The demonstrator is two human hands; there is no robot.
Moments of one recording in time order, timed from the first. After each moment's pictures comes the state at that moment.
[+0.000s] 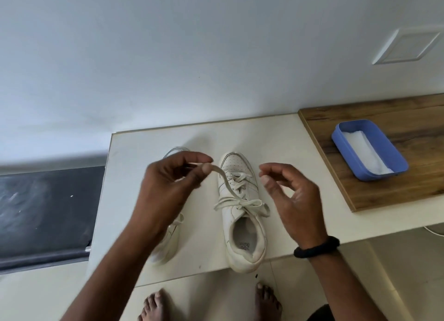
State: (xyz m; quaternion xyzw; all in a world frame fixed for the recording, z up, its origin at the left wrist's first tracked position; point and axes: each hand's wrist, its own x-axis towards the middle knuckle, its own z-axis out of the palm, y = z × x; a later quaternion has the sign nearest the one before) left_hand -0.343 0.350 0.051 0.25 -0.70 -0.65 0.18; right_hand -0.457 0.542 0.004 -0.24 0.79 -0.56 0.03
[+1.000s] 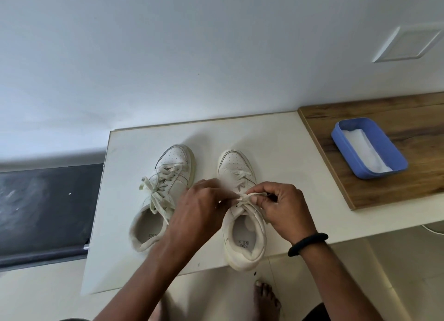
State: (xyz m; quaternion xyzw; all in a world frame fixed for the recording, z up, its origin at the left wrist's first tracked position) left_hand -0.356 0.374 -0.018 0.10 -0.94 -0.31 0.12; right_hand -0.461 0.541 -0.022 -0.19 0.85 -0.45 0.19
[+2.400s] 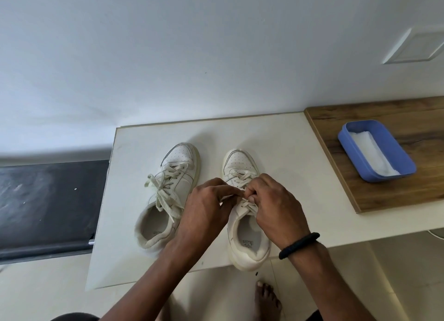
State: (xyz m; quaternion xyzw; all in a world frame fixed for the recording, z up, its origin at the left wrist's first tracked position) left_hand -0.360 0.381 -0.030 0.16 -0.90 -0.38 0.15; right_hand -0.449 0.520 -0.020 -0.37 0.90 -0.23 0.06
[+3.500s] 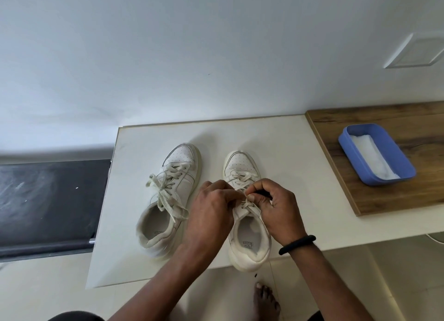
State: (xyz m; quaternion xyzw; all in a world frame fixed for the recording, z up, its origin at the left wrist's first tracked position) left_hand -0.362 0.393 -0.038 0.17 -0.92 -0.31 0.17; right_hand -0.459 0.525 -0.047 -0.26 0.82 -0.50 0.13
